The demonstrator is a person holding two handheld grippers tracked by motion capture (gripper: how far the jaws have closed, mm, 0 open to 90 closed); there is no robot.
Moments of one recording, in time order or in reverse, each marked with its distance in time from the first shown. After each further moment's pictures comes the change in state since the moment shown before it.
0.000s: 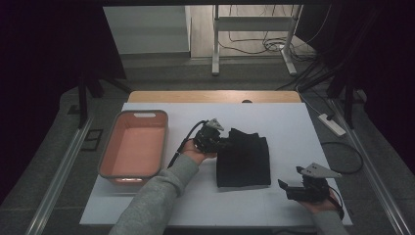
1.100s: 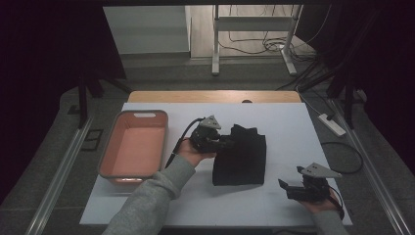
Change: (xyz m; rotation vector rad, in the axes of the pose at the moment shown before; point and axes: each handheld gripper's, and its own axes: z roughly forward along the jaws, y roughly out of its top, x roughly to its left) left arm -0.024 0.012 -0.038 -0.097 -0.027 0.048; right arm -0.001 0.000 0.000 0.003 -0.013 0.002
